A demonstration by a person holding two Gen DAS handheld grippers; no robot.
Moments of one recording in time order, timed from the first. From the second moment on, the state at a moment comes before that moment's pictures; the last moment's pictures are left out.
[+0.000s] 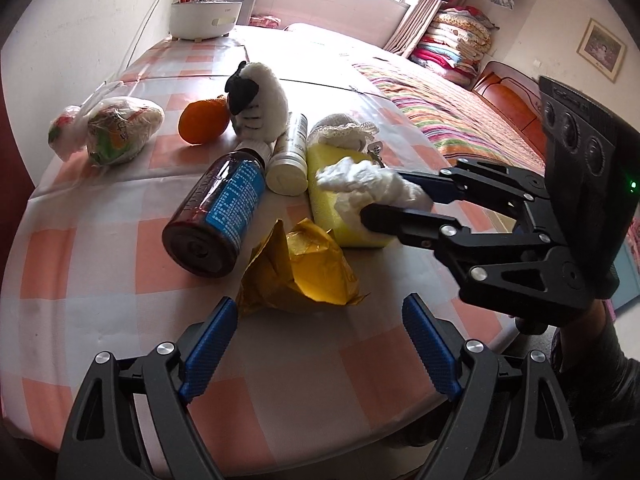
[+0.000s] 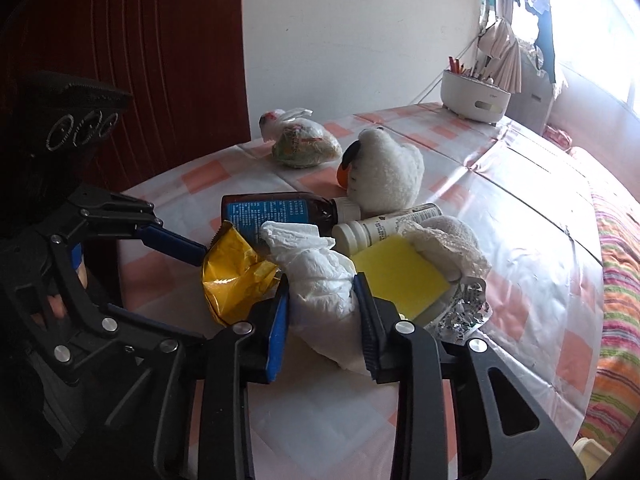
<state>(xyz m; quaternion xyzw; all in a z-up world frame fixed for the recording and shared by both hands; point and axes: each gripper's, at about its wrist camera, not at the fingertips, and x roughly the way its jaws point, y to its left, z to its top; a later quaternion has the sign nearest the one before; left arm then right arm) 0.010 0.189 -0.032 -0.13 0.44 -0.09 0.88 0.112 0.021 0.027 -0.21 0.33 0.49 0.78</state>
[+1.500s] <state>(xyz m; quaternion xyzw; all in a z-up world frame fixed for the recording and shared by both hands) 0.045 0.169 -0.025 -0.18 0.38 -0.08 0.90 0.127 -0.122 0.069 -0.03 0.29 0.39 0.87</state>
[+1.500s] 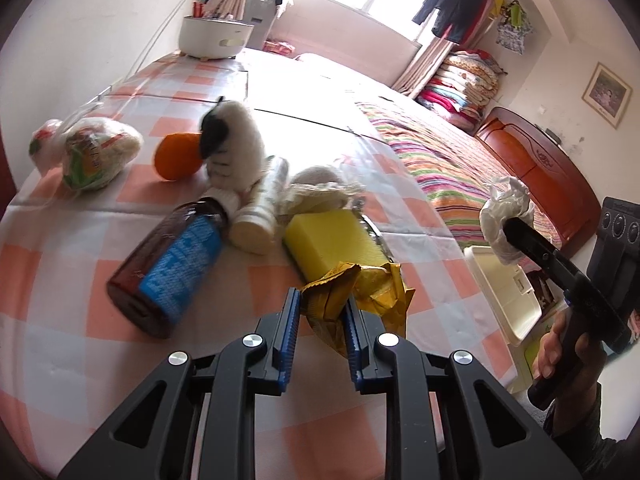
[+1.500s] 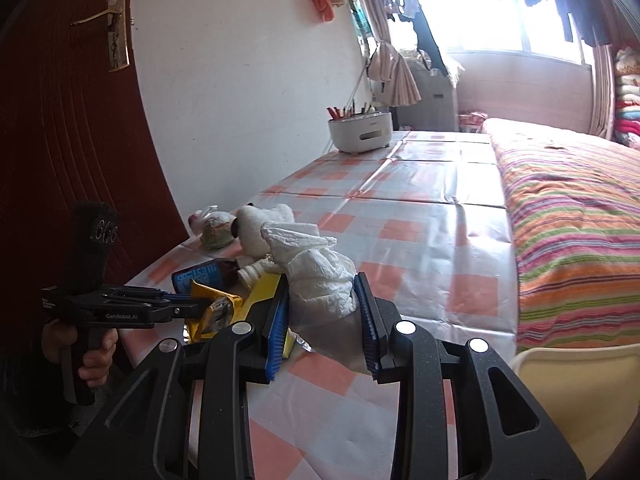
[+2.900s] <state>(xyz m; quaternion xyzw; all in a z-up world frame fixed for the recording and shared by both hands) 0.095 0.037 0.009 -0.13 0.36 -0.20 0.90 0.116 -0.255 0.083 0.03 0.25 0.25 0.93</state>
